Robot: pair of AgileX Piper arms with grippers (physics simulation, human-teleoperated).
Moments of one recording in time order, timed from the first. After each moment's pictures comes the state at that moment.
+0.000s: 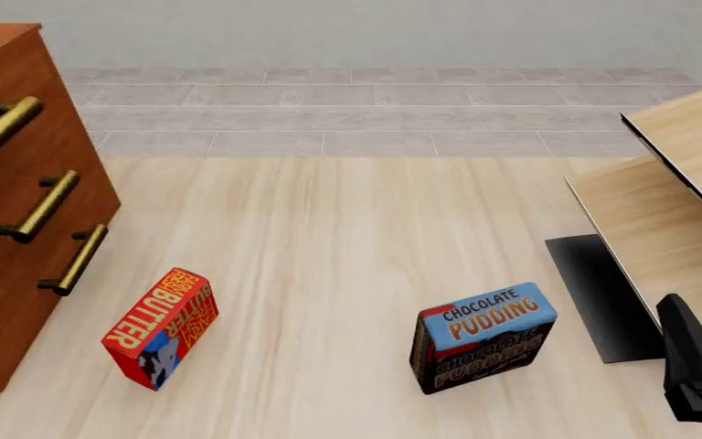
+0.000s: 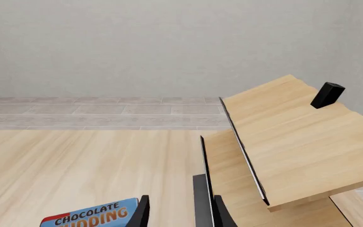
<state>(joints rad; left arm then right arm) 0.15 0.99 -1.35 0.87 0.46 0.00 0.02 0.00 -0.02 0.00</state>
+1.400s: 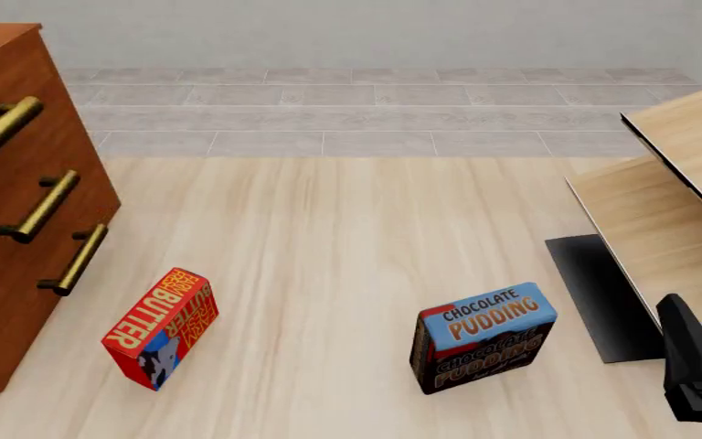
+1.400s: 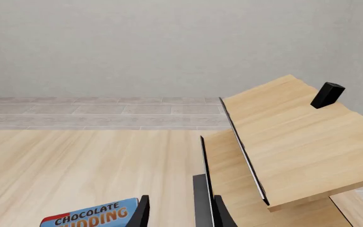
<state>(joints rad) 0.37 1.22 -1.45 0.76 0.49 0.00 0.02 0.00 -0.02 0.00</state>
